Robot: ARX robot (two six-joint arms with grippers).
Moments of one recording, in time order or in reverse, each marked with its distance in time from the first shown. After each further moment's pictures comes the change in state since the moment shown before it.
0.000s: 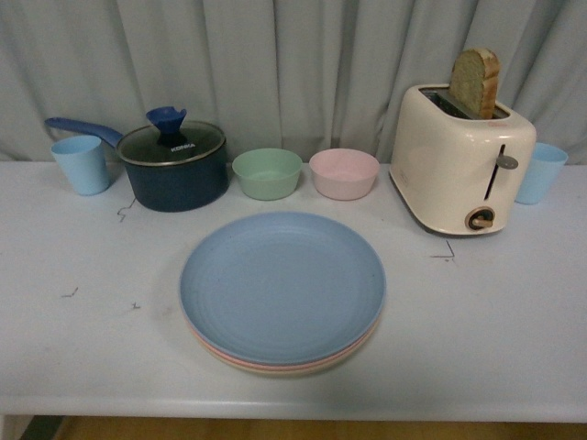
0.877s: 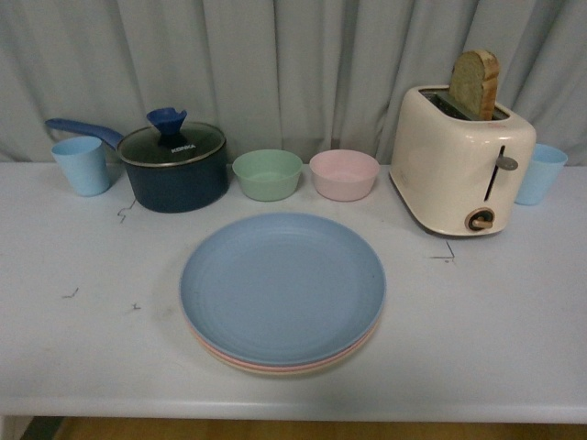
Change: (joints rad) left arm 0.000 0.000 0.000 0.001 0.000 0.000; right arm 0.000 -0.303 0.000 -0.313 -0.003 -0.001
